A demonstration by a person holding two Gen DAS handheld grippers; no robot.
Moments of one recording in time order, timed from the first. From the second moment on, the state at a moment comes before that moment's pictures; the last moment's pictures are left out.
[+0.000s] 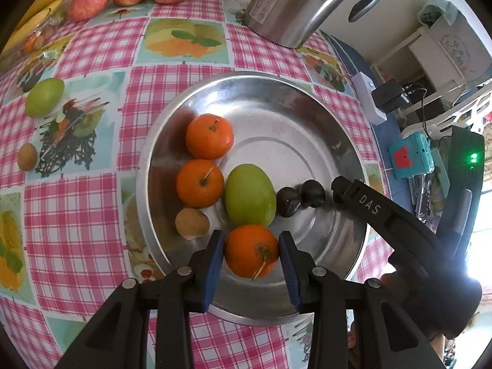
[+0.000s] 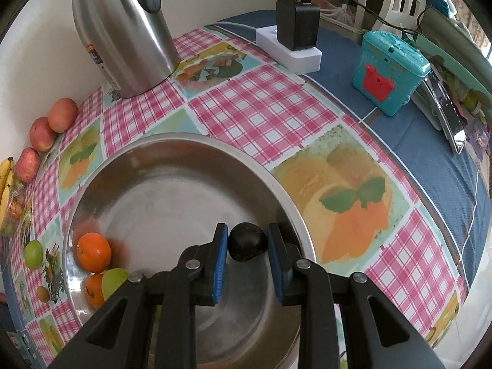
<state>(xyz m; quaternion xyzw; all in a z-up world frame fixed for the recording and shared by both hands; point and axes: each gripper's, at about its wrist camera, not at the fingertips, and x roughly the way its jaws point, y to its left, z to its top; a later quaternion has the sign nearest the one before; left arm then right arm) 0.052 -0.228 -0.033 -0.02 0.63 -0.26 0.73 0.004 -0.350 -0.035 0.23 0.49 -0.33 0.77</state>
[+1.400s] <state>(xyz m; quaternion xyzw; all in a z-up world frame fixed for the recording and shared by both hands) 0.124 -0.077 -0.008 -0.16 0.58 -0.09 0.79 0.035 -0.284 0.007 0.15 0.47 -0.25 0.83</state>
